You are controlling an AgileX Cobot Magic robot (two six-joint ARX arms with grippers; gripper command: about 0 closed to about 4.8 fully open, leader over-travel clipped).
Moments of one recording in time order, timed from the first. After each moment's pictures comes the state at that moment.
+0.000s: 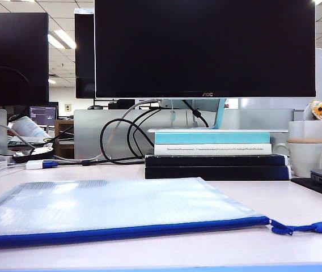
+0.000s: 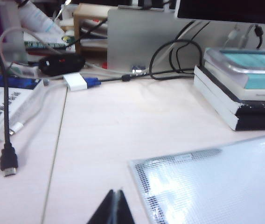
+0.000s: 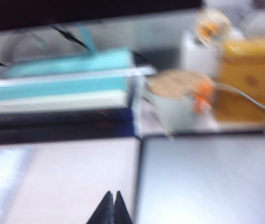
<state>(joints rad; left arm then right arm) 0.07 0.00 0.06 -0.14 0.25 -0.04 0.18 0.00 0.01 -0.07 0.13 0.14</state>
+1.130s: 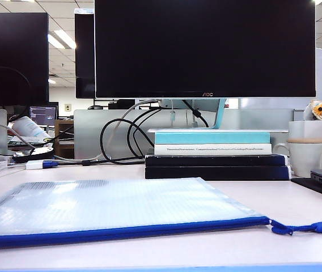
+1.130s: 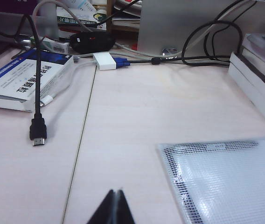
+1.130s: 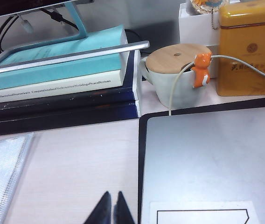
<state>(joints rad) 0.07 0.00 0.01 -0.15 0.13 -0.06 0.18 0.00 0.01 -0.12 0.11 0.21</state>
